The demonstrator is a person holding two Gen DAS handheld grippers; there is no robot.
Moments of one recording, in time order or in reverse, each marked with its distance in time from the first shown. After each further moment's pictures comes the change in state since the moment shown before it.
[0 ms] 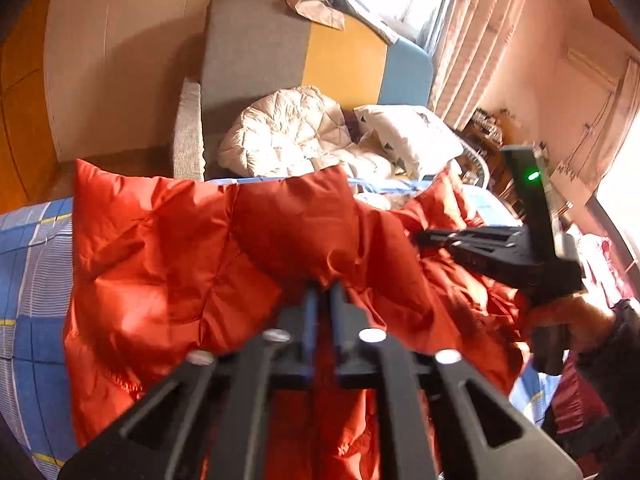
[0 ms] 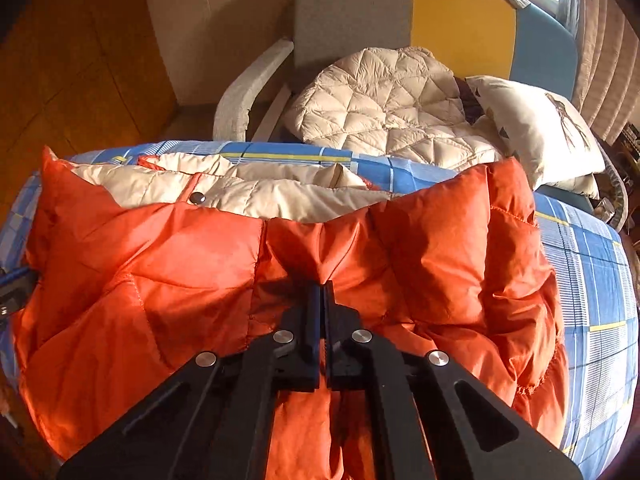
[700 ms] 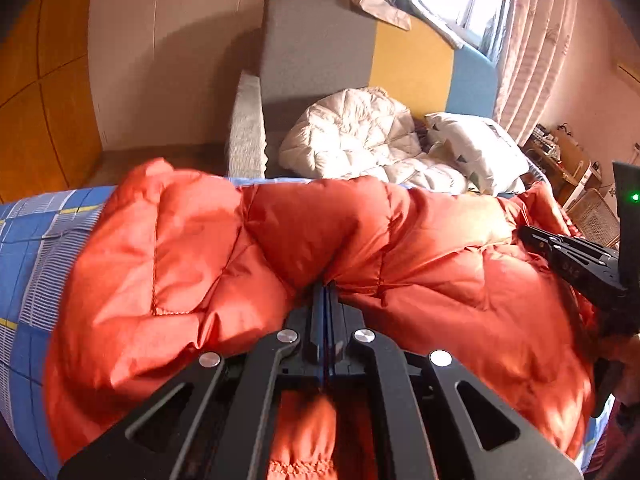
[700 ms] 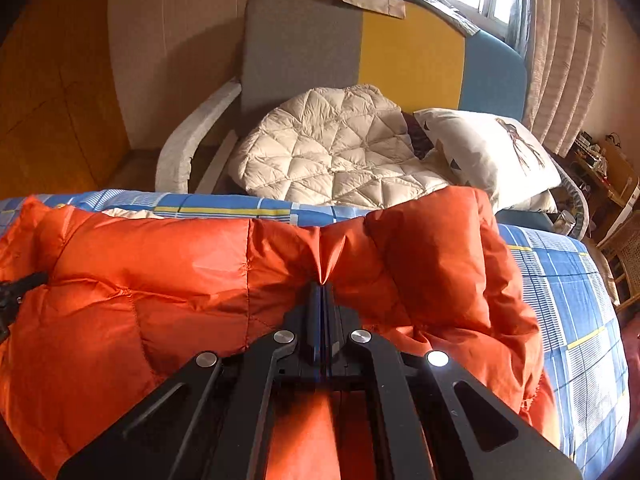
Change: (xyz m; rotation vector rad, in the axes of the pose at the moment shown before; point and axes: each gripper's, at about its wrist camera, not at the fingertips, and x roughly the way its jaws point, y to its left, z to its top) left arm 0.072 0.054 0.006 -0.098 -0.022 0.178; right arm 0.033 -0.014 0.022 0.067 -0.142 -0.185
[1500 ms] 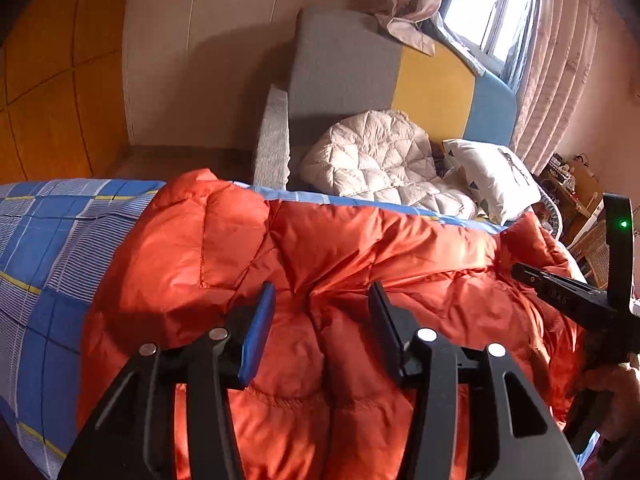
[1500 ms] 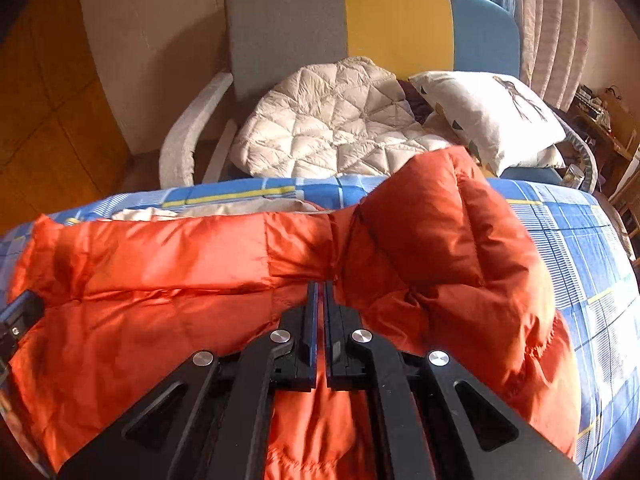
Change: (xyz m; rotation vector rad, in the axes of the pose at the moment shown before) left arm -0.040 -0.013 -0.007 -0.083 -0.076 0.049; right arm -0.019 -0.001 -0.010 0.121 0.056 0.072
